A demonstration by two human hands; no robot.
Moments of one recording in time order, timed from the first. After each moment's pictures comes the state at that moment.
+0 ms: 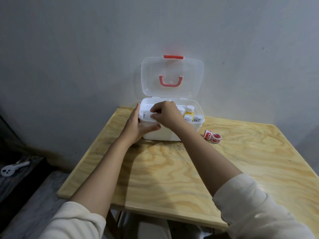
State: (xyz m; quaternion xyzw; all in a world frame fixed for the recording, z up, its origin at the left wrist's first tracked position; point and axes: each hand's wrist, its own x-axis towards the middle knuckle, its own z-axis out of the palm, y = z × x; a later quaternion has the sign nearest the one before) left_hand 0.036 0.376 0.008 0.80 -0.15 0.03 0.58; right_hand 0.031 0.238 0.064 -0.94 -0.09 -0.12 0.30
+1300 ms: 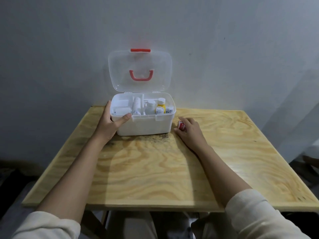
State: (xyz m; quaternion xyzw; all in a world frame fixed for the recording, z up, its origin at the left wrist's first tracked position) left_hand 0.018 0.358 0.018 0.75 -0.16 0.05 0.64; right_hand -0.029 0.089 -0.029 -0.94 0.07 -0.15 0.30
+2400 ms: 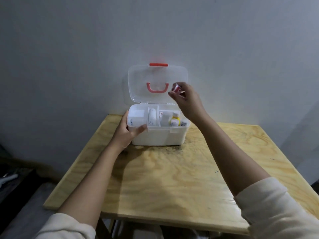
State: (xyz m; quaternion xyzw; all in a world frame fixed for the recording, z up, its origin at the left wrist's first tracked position) left_hand 0.022 0.370 0.019 0.77 -0.12 0.01 0.62; right_hand 0.017 0.156 0.110 -0.86 -0.08 -0.27 0.43
